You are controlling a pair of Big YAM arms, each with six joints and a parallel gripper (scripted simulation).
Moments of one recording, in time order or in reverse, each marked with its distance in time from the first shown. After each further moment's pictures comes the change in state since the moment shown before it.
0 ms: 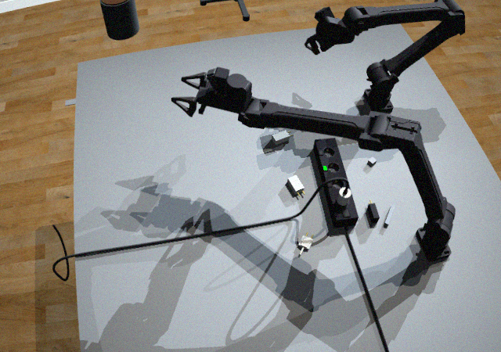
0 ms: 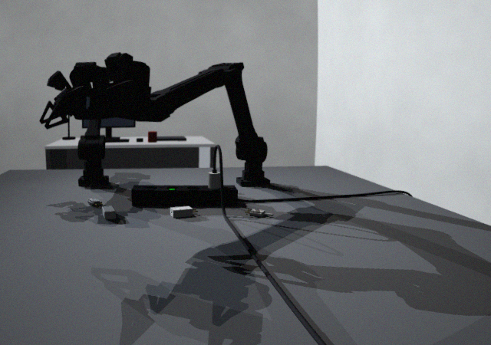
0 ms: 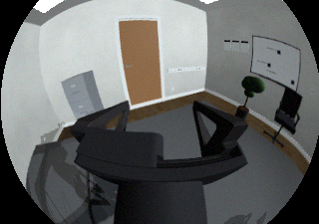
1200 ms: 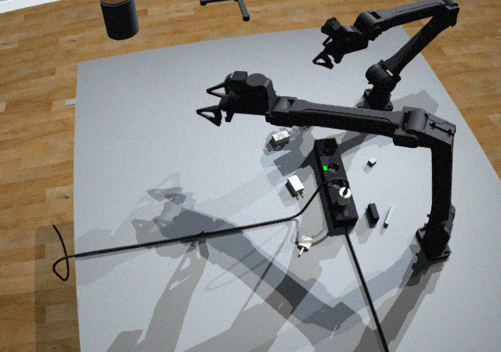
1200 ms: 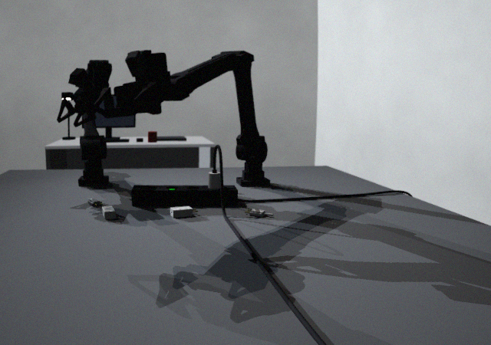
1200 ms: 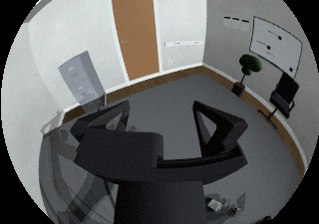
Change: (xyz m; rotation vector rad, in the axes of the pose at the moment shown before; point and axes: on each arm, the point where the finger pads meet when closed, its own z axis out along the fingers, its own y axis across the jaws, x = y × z) left arm 0.008 0.016 -0.085 0.041 0.270 0.011; right arm 0.036 0.049 -0.060 -0.292 0.001 -0.253
